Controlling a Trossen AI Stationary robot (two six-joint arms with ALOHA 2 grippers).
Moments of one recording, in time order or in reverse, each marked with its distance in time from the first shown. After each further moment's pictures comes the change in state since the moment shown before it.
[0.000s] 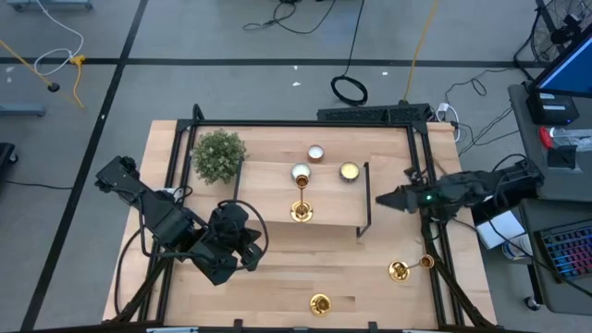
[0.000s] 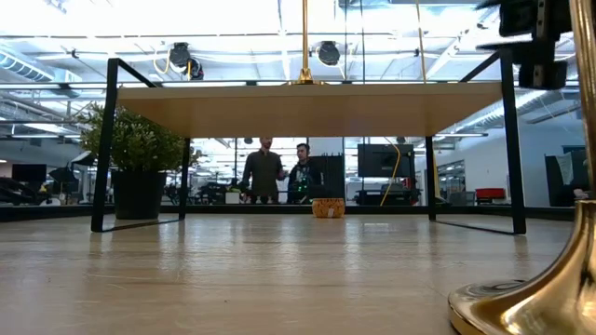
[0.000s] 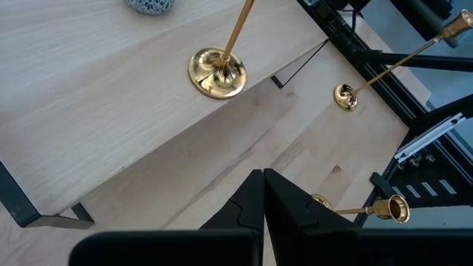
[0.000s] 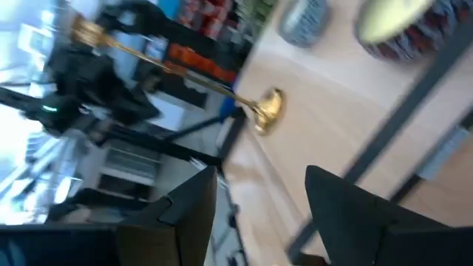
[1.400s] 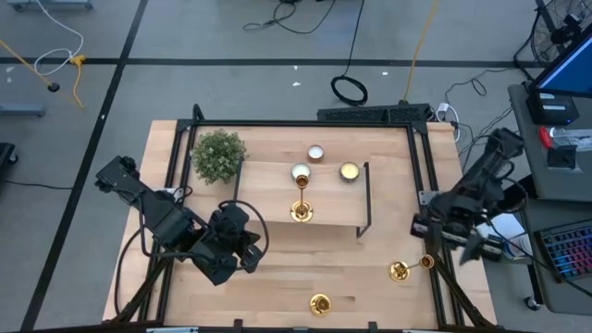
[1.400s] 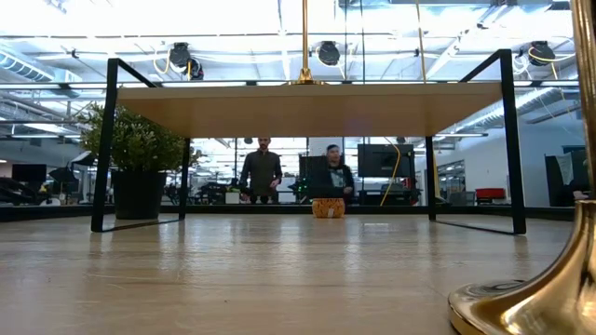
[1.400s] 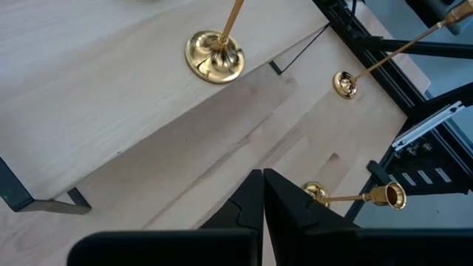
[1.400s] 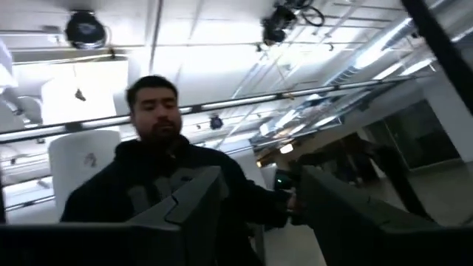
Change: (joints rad) left arm 0.003 0.000 0.000 -0.002 0.049 -0.008; right arm 0.575 0.302 0.044 1.085 -0.318 -0.750
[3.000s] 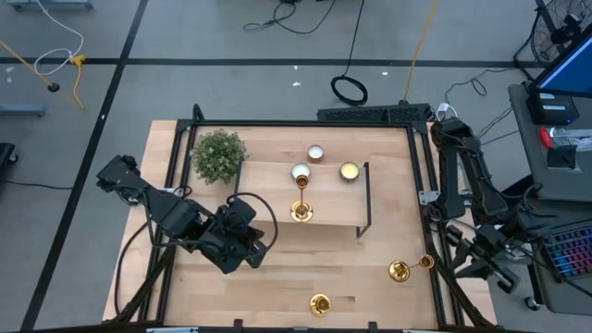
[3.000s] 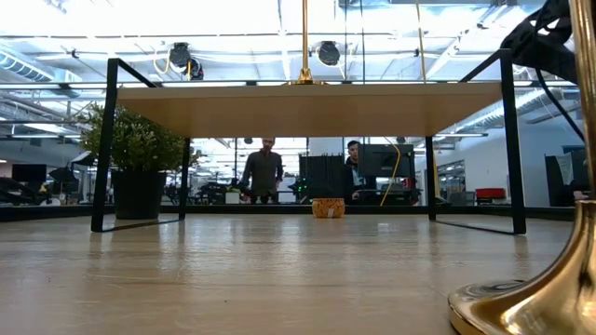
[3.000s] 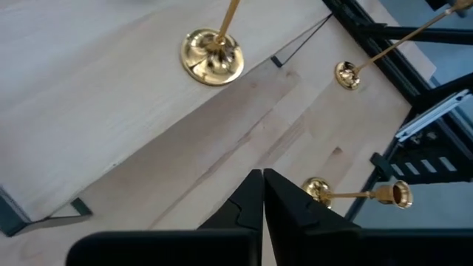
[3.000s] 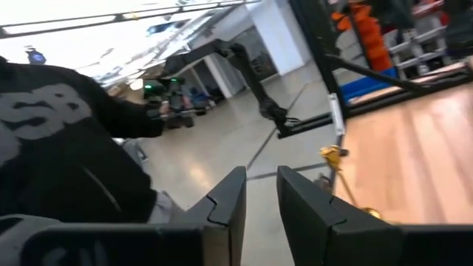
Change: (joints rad) left arm 0.065 0.000 0.000 0.033 0.083 0.096; right arm 1.014 0.100 -0.032 -0.217 1.440 -0.150
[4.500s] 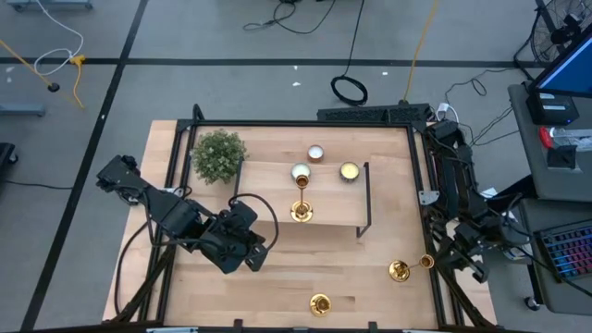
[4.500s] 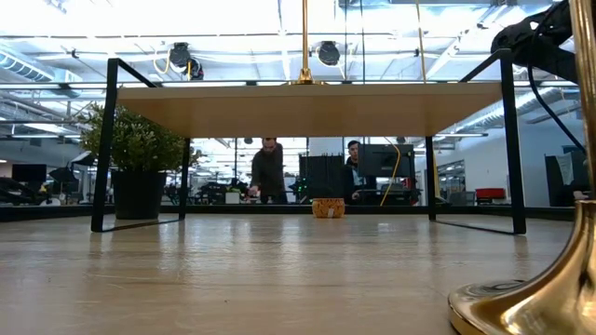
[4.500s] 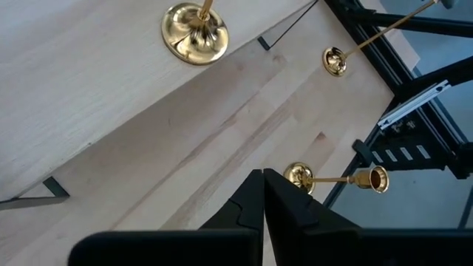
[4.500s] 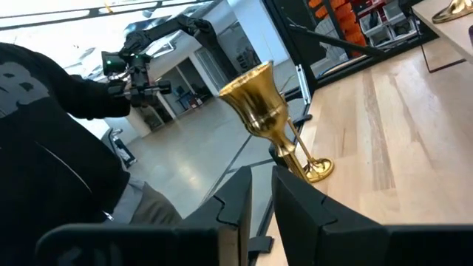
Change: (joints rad) left arm 0.003 0.000 0.000 0.031 0.070 -0.026; right arm 0.137 0.001 -0.332 0.021 0.183 0.339
